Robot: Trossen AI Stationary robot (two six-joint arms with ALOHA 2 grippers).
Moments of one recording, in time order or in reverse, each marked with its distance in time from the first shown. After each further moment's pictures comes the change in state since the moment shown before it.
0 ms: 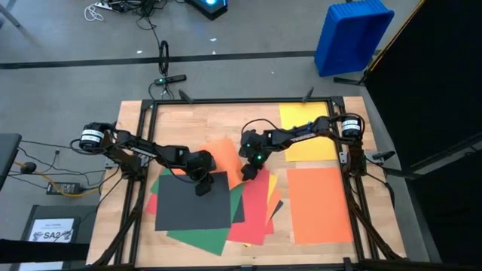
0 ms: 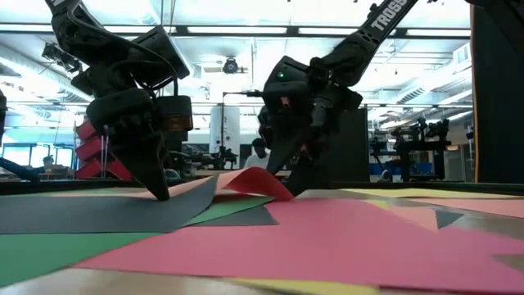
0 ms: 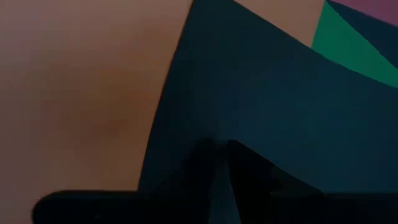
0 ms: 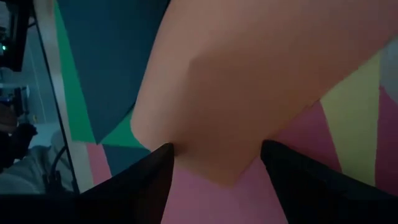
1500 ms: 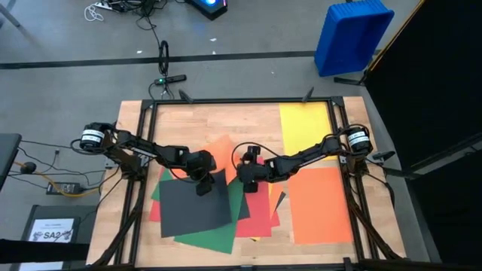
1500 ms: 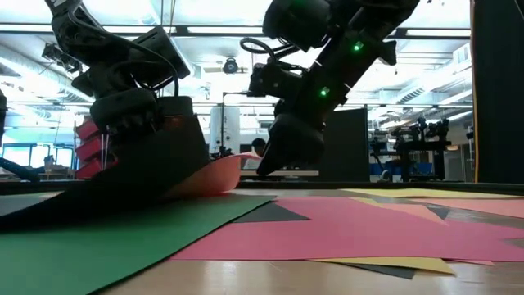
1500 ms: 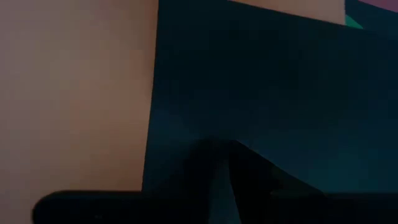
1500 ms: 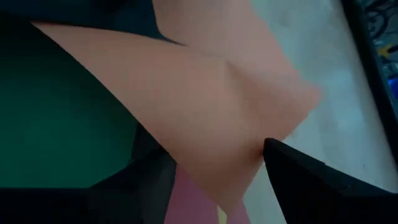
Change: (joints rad) left arm -0.001 0.002 -0.003 0.024 0.000 -0.026; right arm 0.321 -0.055 0.000 0.085 1.142 -0.637
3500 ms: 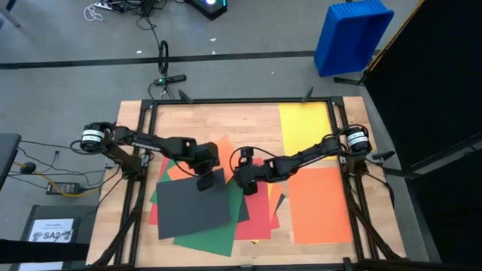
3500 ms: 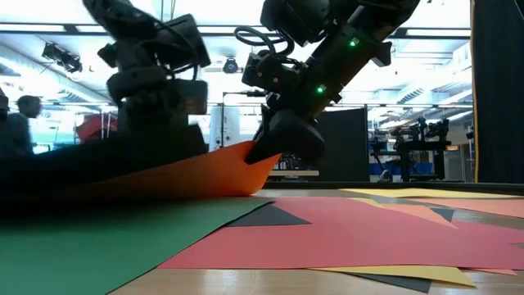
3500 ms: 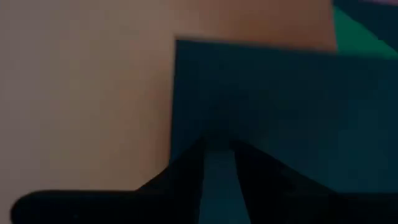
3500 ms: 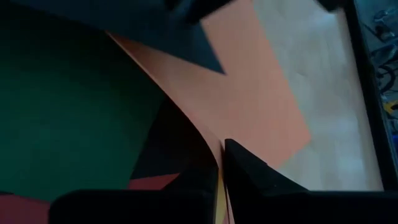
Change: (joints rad) left arm 0.062 -0.037 0.248 -0.402 0.030 0.143; right arm 0.004 0.008 0.000 0.100 -0.089 -0.217
